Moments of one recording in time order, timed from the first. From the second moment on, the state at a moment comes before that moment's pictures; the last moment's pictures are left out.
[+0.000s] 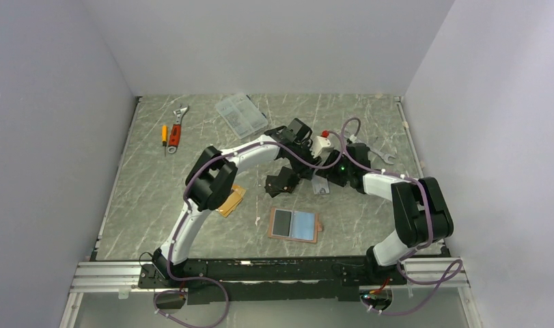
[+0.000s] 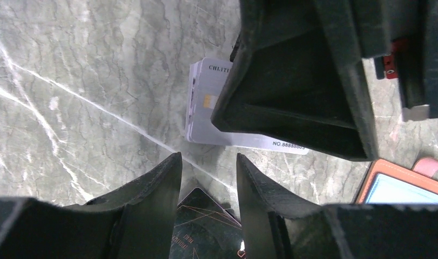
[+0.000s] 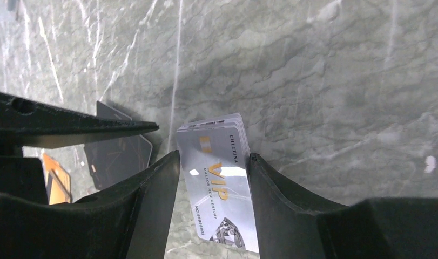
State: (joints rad) left arm -0.78 2.32 1.89 -0.51 0.47 0.33; right arm 0.19 1.57 0.66 0.11 -0.22 0.61
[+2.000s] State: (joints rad) left arm -0.83 2.33 1.88 -0.49 0.45 0.47; right arm 0.05 1.46 0.44 0.23 -0.45 0.79
